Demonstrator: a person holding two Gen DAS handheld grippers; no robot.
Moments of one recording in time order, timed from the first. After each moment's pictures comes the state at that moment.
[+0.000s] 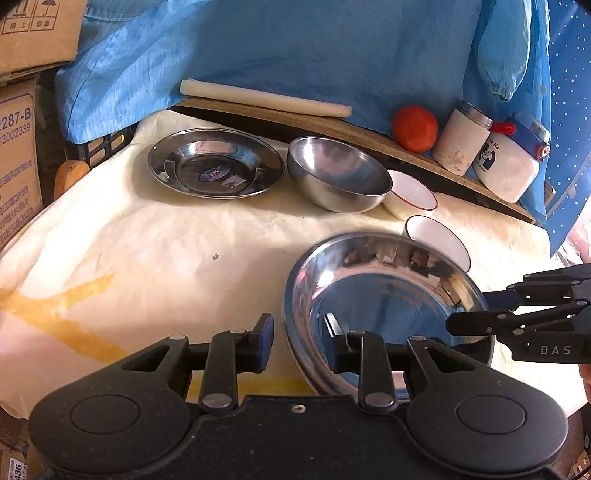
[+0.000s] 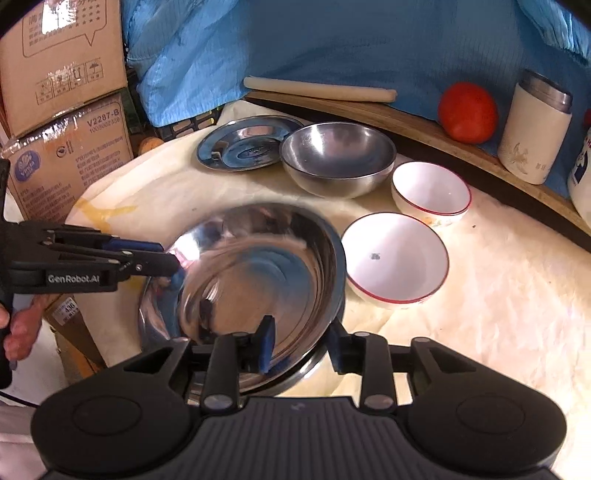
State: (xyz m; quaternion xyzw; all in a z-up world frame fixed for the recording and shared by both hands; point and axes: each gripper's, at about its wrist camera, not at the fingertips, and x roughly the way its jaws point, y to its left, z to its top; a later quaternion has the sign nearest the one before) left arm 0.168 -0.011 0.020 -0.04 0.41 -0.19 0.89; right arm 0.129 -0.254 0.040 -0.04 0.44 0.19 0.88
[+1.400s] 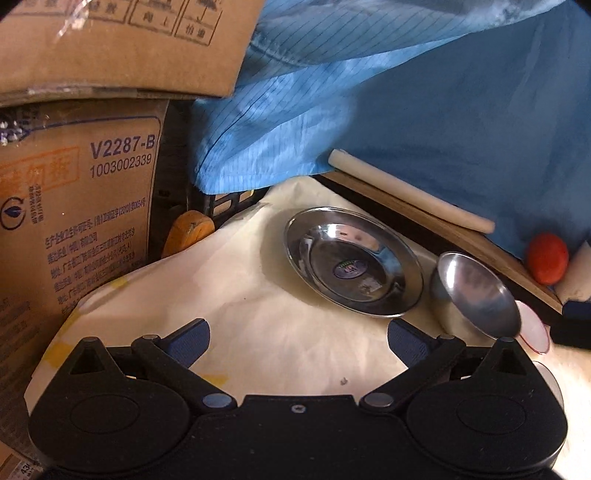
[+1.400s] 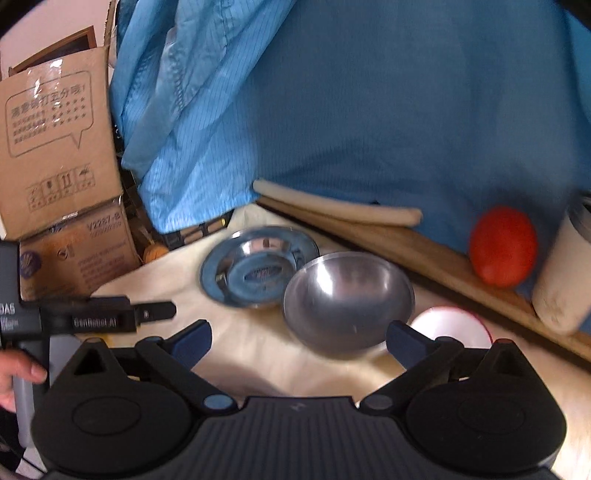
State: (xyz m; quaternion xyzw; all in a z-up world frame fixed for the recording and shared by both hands) left arm 0.226 0.035 0.031 -0.13 0.34 0.02 0.93; right arm 0.229 -0.236 0.083 -0.02 0.34 0.25 0.91
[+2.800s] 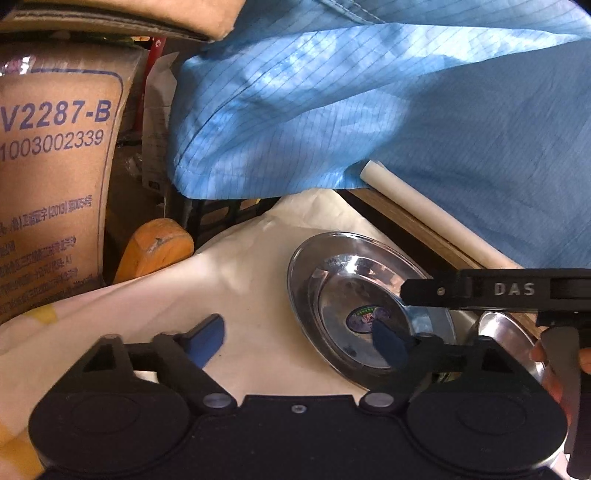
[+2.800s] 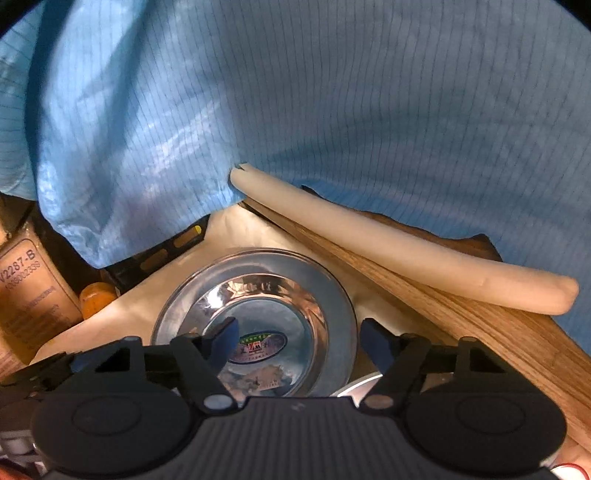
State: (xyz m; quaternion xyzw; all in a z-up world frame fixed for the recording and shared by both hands) left arm 0.294 0.037 0.004 -0.19 0.33 0.05 0.92; right arm 0.381 -0.141 0.021 -0.03 0.43 0.27 0.86
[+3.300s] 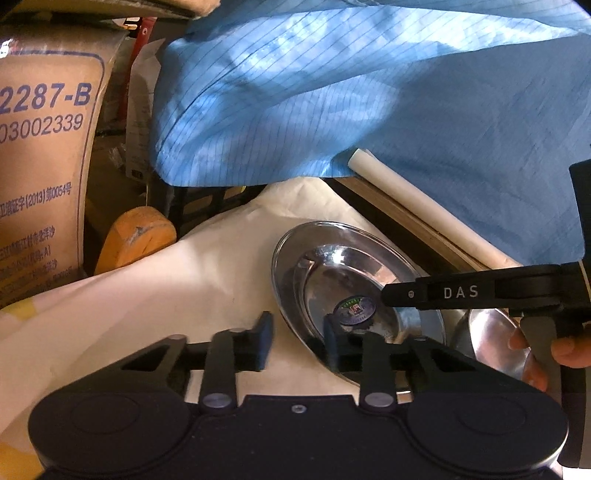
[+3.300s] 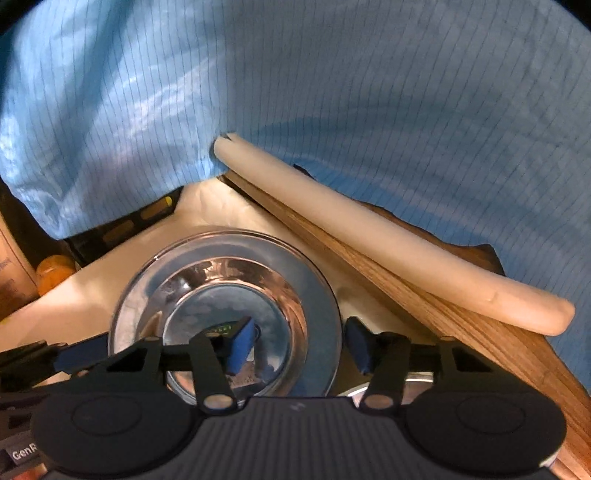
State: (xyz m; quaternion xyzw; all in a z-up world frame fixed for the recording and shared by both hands) left arm 0.300 0.036 0.000 -0.20 0.34 0.02 0.92; right arm 0.387 -0.122 0.015 -0.10 0.45 0.22 0.86
